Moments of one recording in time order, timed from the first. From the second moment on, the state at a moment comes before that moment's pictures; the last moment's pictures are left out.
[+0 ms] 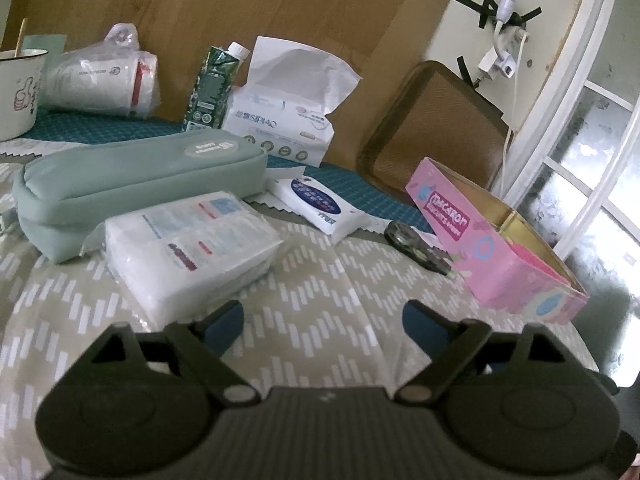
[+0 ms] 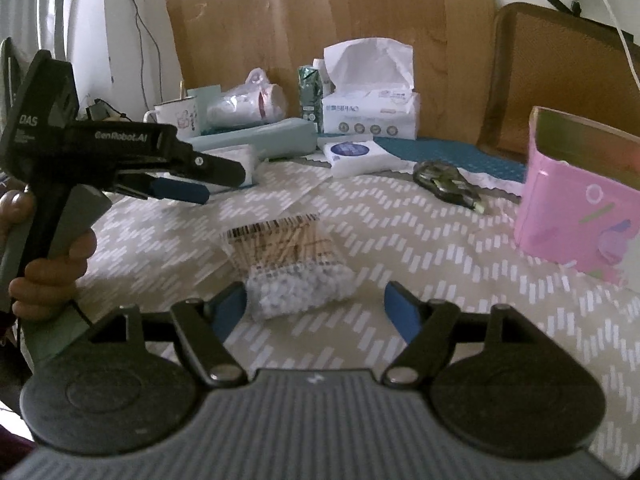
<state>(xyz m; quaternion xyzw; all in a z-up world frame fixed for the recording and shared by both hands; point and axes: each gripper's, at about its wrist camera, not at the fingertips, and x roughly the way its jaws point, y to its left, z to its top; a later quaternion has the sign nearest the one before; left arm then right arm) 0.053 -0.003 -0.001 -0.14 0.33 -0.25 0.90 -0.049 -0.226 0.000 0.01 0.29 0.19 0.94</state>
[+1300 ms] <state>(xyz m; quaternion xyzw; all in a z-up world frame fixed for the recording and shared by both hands) 0.055 0.000 -0.001 -0.15 0.33 -0.26 0.90 -0.047 -0.227 -0.001 0.02 0.29 0.19 0.94</state>
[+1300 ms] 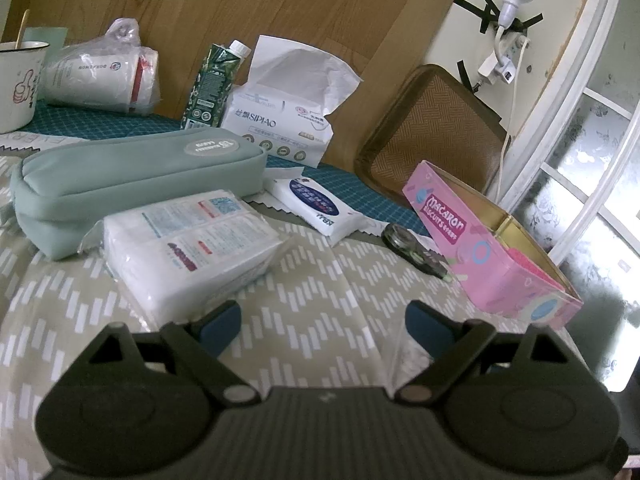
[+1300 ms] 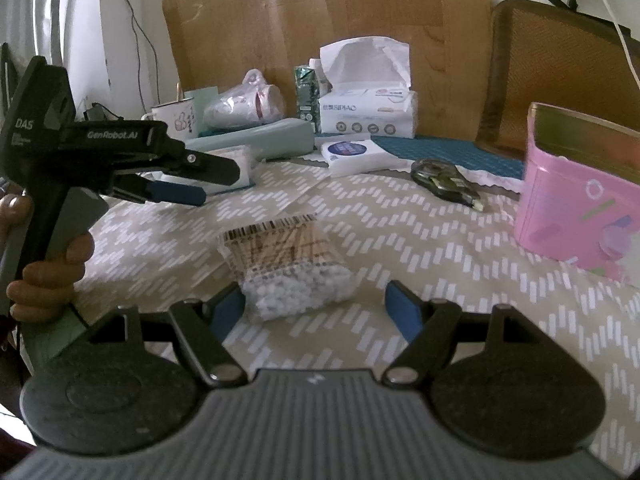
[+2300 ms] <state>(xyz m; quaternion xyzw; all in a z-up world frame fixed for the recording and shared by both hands) 0.055 0.001 -0.001 -0.15 0.33 -0.26 0.90 -0.047 -0.228 -0.001 0.02 0.29 0.19 0.94</state>
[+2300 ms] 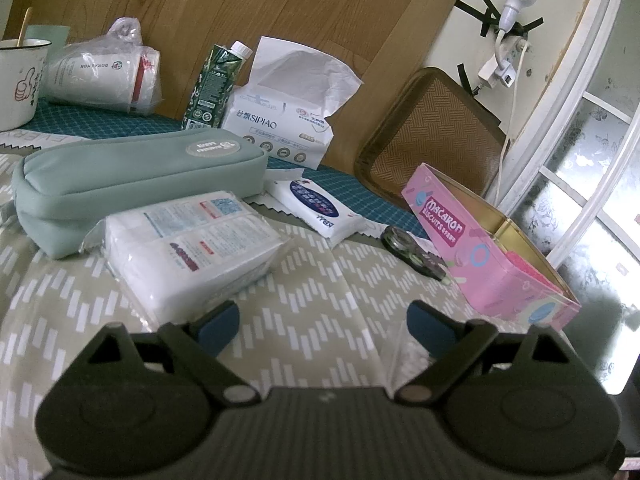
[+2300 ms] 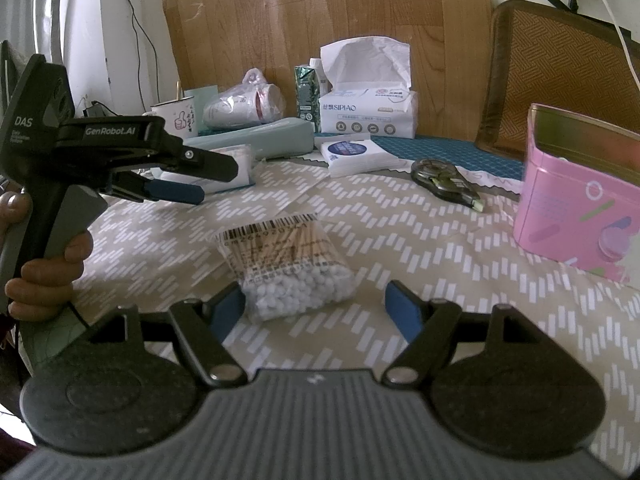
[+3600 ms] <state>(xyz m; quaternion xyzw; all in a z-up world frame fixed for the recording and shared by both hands) 0.051 0.000 0.001 -0.16 0.33 -0.28 0.89 -0.058 -0.233 0.005 0.04 0.26 0.16 0.95</state>
